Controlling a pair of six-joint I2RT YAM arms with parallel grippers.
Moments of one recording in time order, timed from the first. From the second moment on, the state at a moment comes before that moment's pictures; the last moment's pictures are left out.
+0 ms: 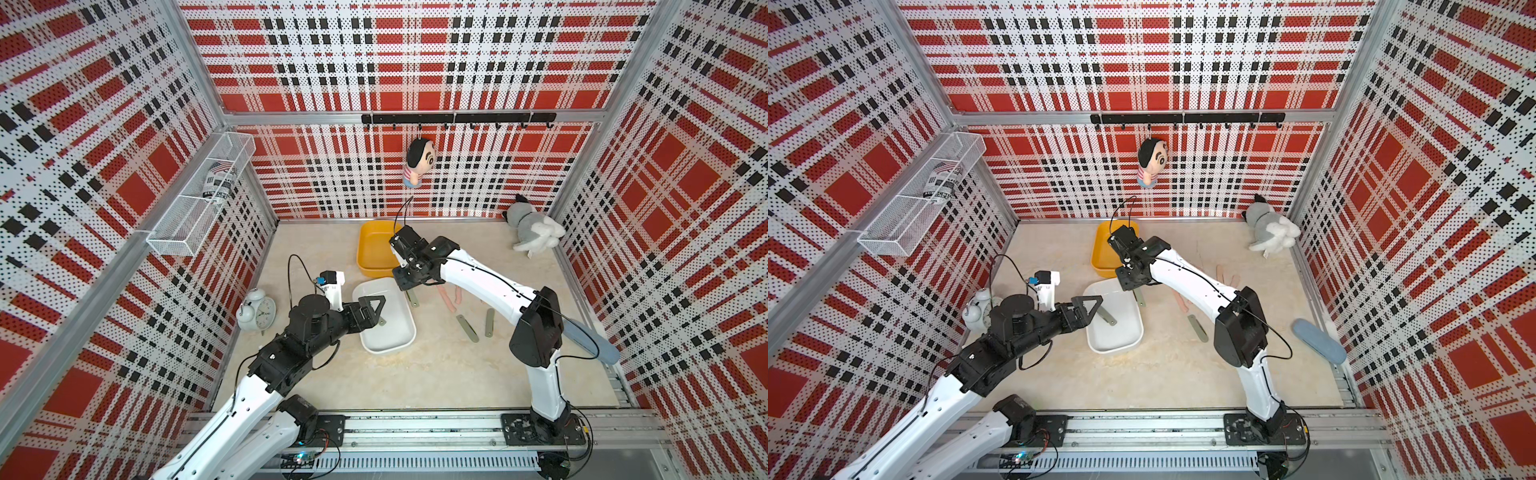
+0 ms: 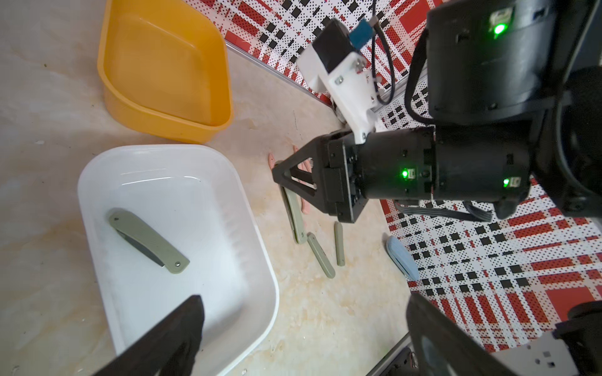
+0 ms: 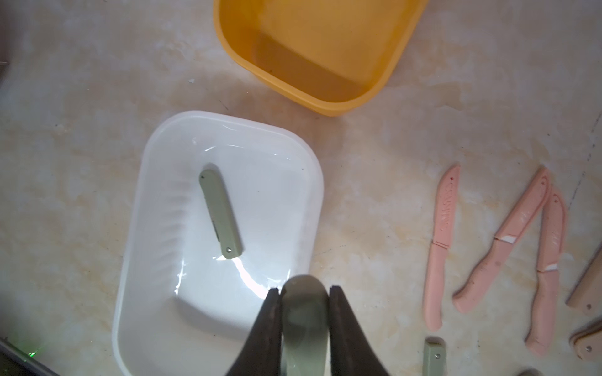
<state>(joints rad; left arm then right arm) -0.55 0.69 0.69 -0.38 0.13 -0.77 0.83 2.07 2.01 -1.02 0.09 0.30</state>
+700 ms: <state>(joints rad) -0.55 0.53 0.51 -0.37 0.17 -0.89 0.92 2.31 2.15 -1.01 0.00 0.31</state>
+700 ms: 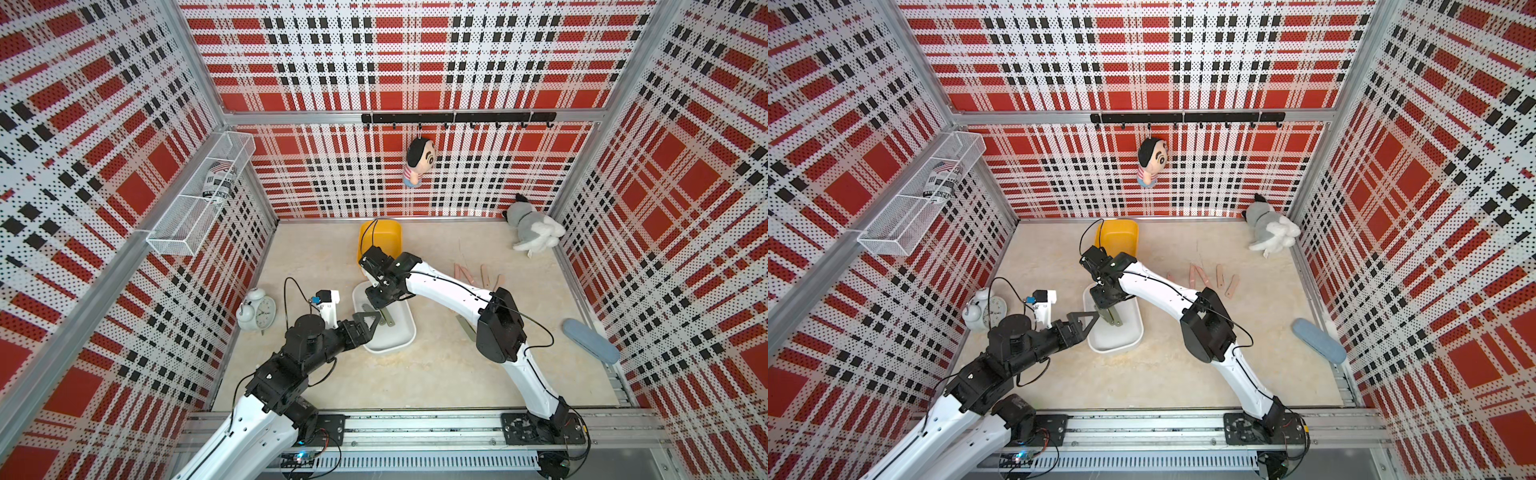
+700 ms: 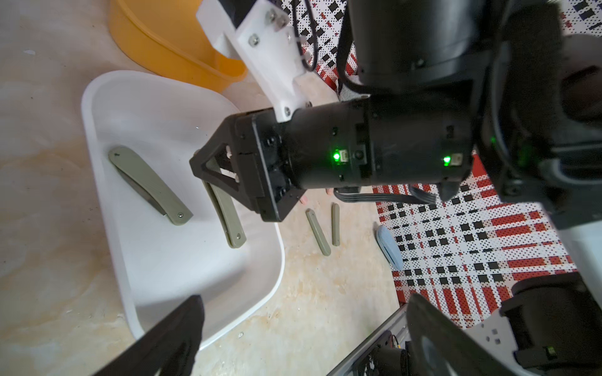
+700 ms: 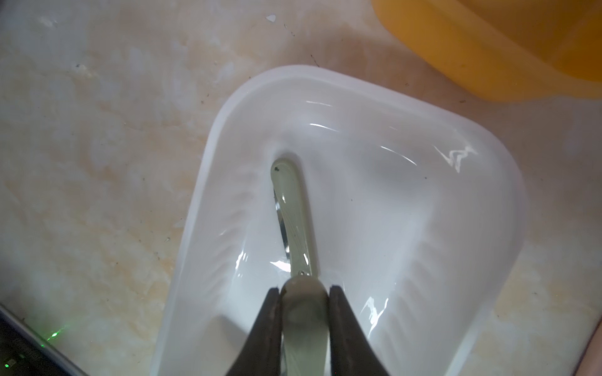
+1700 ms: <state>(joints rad) -0.55 0.53 0.47 -0.32 0.15 -0.90 0.86 2.41 2.15 -0.94 -0.01 0.31</state>
